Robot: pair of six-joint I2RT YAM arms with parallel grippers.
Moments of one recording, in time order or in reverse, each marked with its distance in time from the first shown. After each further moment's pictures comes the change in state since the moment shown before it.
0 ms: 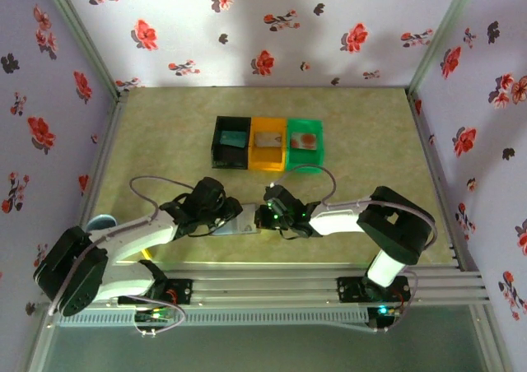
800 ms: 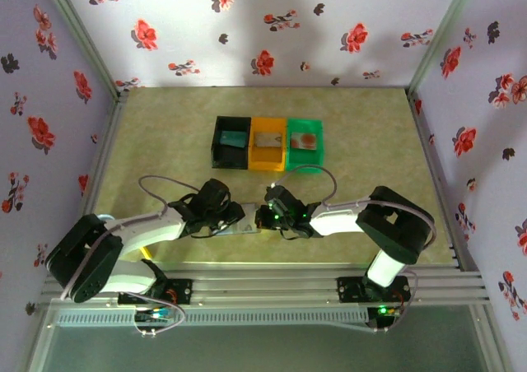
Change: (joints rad) left arm -0.012 0.104 0.000 0.037 0.036 0.032; right arm -0.010 0.006 -0.013 0.027 0.001 0.000
